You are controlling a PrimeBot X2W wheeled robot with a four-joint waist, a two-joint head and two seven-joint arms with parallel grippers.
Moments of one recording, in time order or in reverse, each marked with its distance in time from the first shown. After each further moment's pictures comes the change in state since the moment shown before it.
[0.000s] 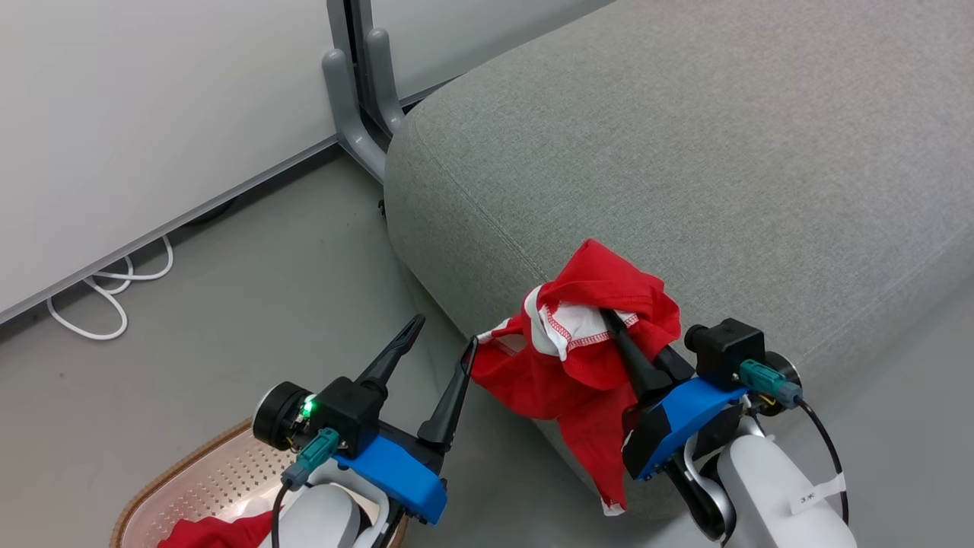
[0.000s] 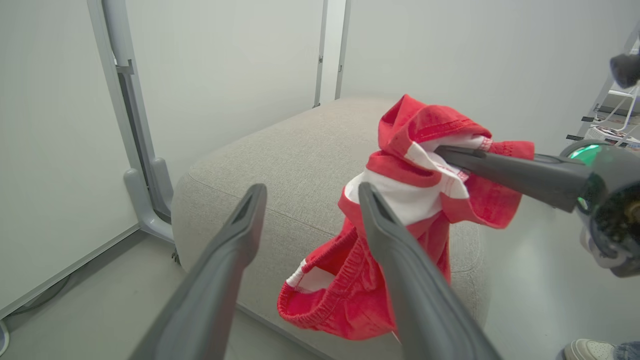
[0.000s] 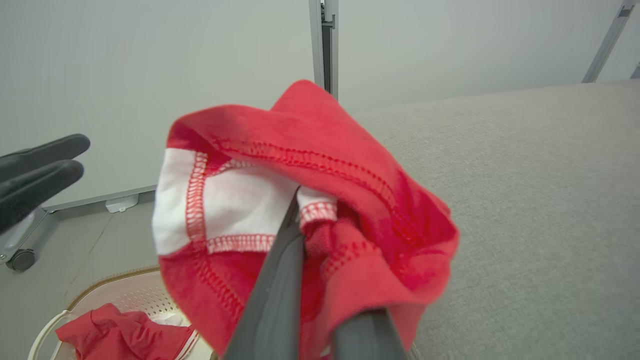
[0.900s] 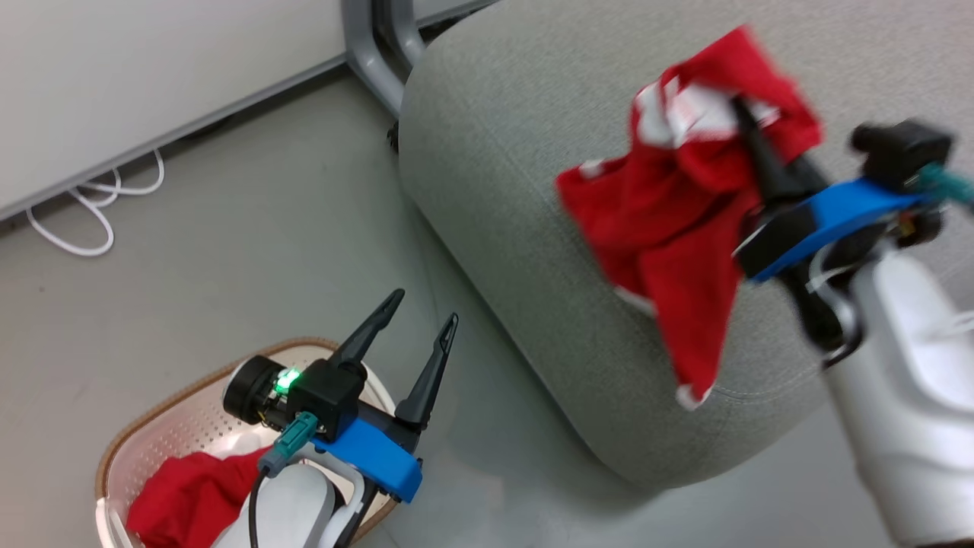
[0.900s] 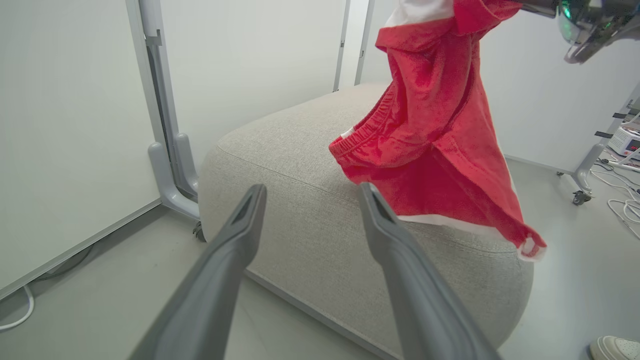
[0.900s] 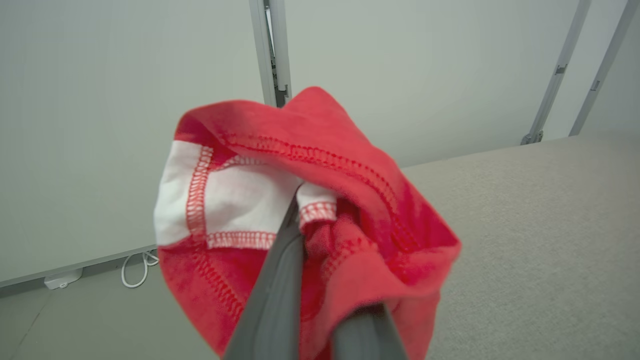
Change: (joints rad) left arm -0.035 0.055 -0.001 -0.033 0.023 0.000 0.000; right arm -0.303 -0.131 -0.138 0.010 0.172 0.000 0.079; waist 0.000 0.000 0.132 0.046
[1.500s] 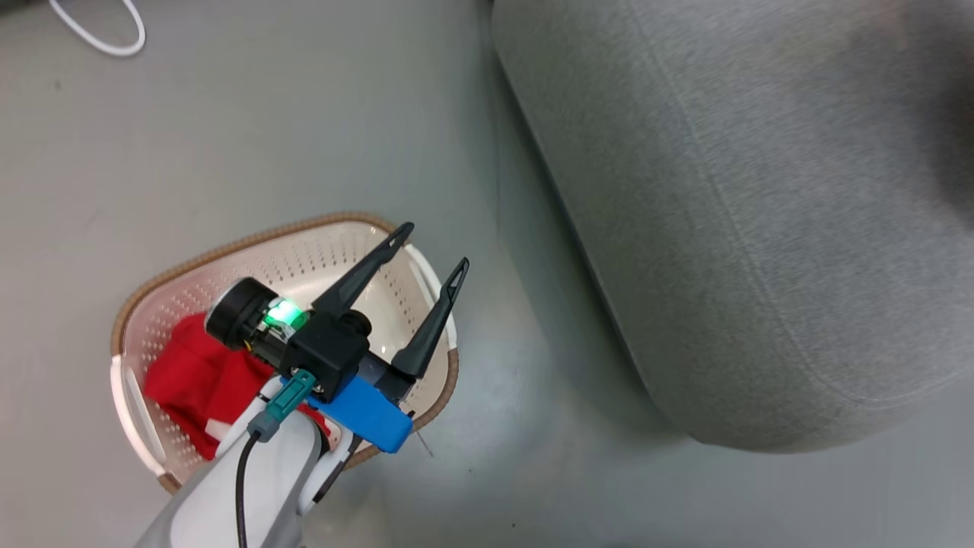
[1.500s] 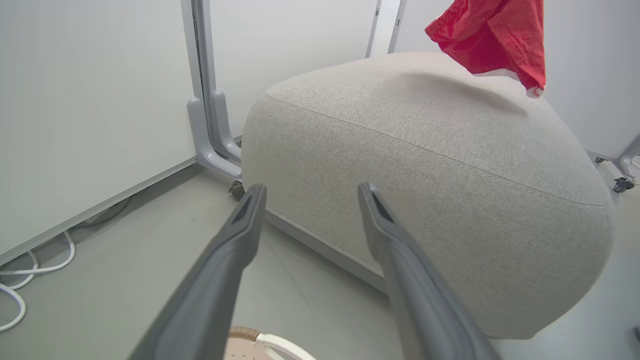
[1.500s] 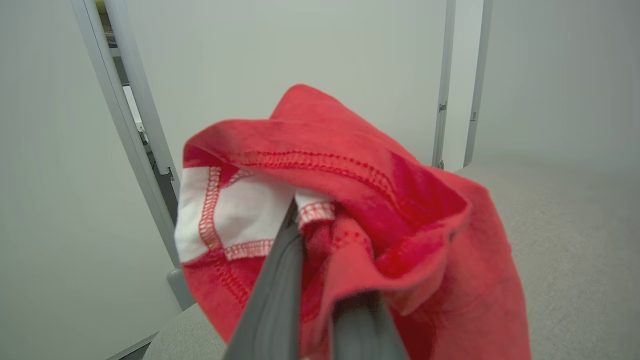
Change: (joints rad) left arm -0.143 0.094 -0.086 -0.077 0.028 0.000 0.000; right arm -0.289 -0.267 -0.443 0.142 0.105 0.000 -0.030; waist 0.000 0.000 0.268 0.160
